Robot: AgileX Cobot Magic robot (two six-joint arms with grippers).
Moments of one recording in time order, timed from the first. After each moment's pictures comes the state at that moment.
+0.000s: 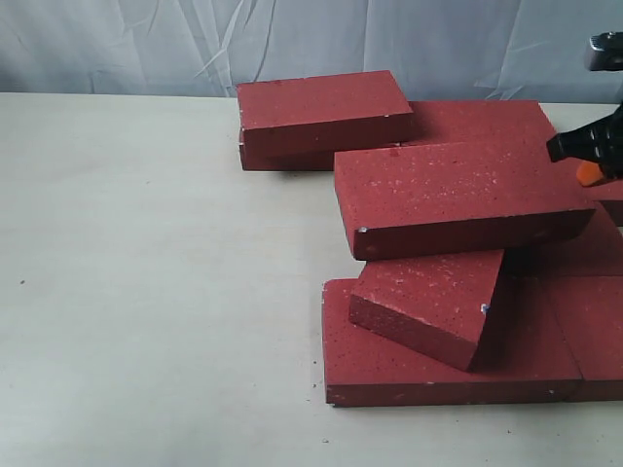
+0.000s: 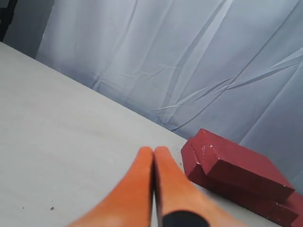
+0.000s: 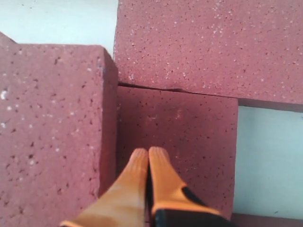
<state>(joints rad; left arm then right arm) 0.05 0.01 -0.01 -0.52 0.12 -0.05 -0.08 1.59 -1.06 0.19 0.70 -0.33</state>
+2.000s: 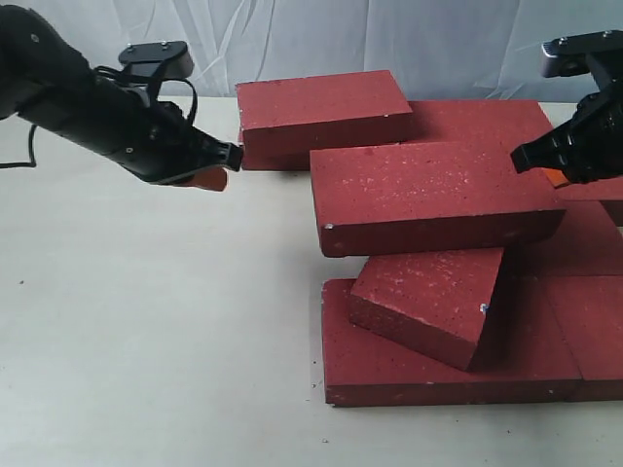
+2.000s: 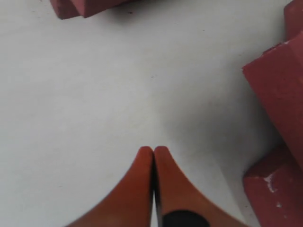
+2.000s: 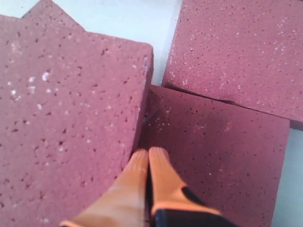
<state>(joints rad) -0.34 1.70 -1.09 -0.69 0.56 0.52 0.02 1.59 -1.06 0.21 0.71 -0.39</state>
